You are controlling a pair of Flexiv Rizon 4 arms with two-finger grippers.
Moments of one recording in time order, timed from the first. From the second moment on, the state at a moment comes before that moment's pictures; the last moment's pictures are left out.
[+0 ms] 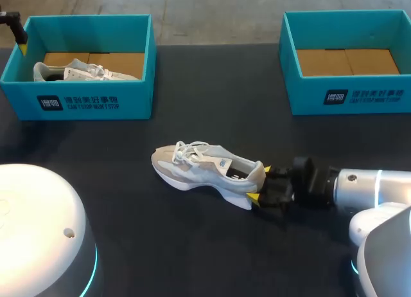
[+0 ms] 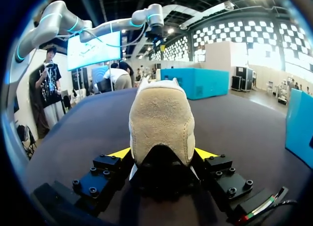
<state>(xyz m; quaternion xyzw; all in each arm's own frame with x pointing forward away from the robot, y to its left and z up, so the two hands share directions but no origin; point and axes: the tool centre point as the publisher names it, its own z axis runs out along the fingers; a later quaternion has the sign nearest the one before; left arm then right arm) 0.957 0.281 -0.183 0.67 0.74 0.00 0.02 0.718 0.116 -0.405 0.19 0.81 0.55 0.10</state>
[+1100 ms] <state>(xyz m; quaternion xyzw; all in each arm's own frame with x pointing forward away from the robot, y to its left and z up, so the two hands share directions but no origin) 0.957 0.281 -0.183 0.67 0.74 0.00 0.02 0.734 0.101 -0.405 0.13 0.83 0.54 0.05</state>
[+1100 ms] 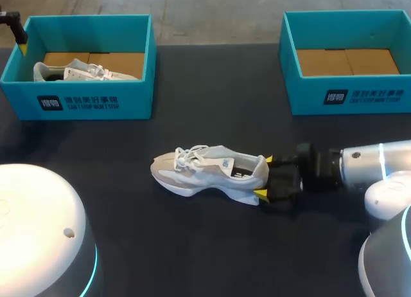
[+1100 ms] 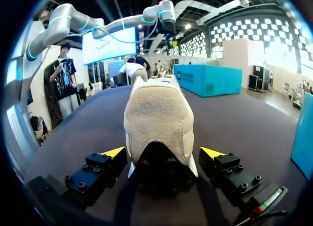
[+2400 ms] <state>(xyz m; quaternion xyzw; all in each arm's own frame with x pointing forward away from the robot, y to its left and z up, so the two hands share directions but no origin) 0.957 0.281 -0.183 0.67 0.74 0.00 0.02 0.734 0.097 -0.409 0.17 0.80 0.57 0.08</state>
